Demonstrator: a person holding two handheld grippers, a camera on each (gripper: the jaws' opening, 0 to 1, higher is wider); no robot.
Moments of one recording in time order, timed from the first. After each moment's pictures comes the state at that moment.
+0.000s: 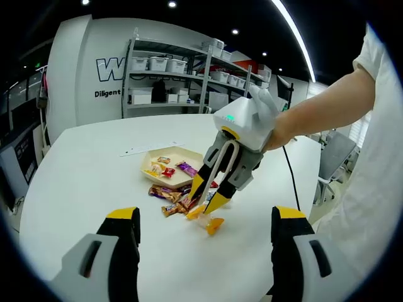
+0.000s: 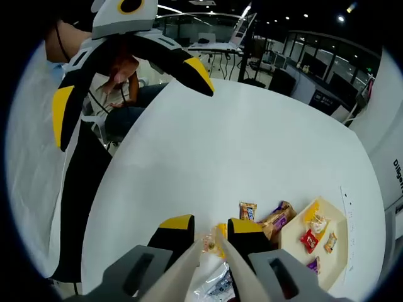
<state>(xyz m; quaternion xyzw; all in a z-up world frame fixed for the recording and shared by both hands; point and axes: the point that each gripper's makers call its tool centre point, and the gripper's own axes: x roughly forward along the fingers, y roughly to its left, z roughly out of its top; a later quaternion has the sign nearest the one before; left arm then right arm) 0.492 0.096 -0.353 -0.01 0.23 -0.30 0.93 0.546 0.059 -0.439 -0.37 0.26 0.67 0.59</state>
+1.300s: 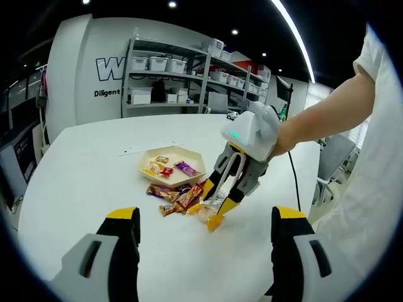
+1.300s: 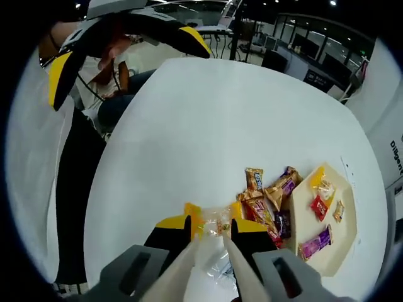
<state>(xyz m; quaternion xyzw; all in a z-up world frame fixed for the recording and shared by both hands) 0.491 0.093 -0.354 -0.01 0.23 -0.30 0.92 0.543 0.025 -0.462 -0.39 0.31 0.63 0.60</state>
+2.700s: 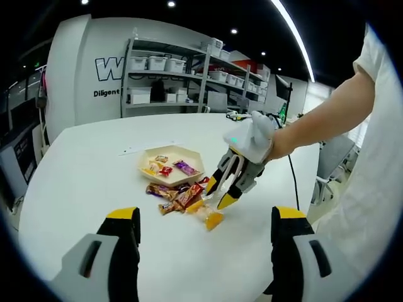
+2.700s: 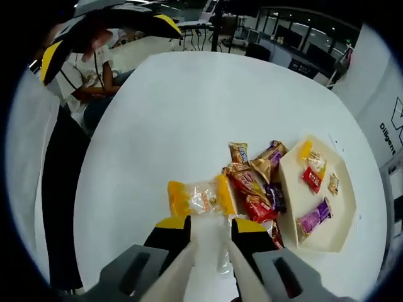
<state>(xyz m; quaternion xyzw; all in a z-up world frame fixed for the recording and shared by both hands) 0.484 0.091 -0.350 -0.01 0.23 -0.30 0.92 0.564 0.001 -0.476 -0.38 0.33 0.59 0.64</state>
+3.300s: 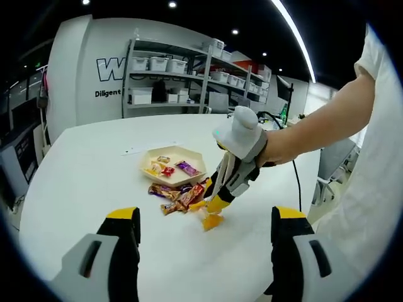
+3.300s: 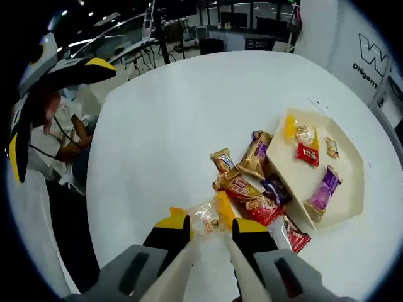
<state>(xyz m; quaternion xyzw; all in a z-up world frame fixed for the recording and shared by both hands) 0.486 0.098 -0.352 -0.01 0.23 -0.30 0.93 0.568 0.022 -0.479 -0.23 0.44 0.50 0.71</state>
